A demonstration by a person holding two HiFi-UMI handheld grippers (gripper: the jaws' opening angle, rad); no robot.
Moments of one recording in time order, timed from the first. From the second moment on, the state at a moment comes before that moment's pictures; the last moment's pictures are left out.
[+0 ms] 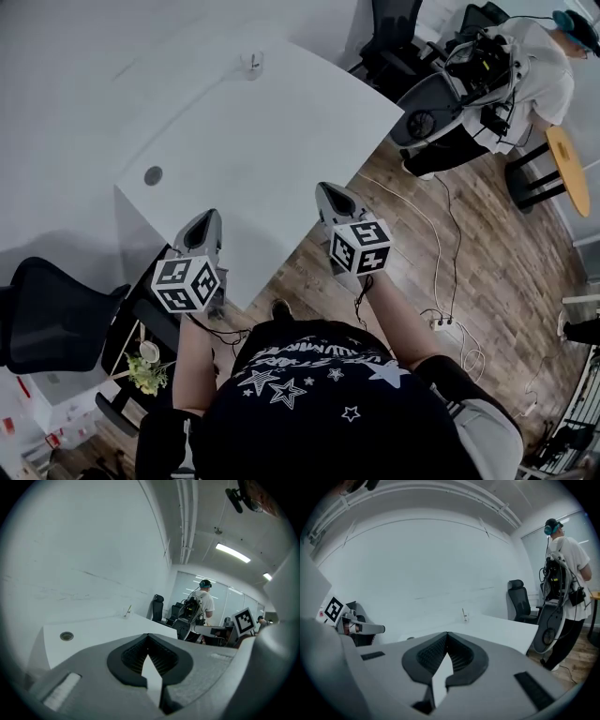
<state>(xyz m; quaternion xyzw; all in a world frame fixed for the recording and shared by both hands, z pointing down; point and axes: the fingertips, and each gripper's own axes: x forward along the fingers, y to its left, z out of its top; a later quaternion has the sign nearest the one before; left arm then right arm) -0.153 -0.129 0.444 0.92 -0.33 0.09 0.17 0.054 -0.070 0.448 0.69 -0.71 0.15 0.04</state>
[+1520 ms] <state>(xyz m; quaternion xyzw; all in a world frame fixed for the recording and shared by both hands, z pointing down) -0.058 -0.255 0.420 0.86 -0.48 0.10 0.13 0.164 -0.308 0.450 0.56 -0.81 0.16 0.03</state>
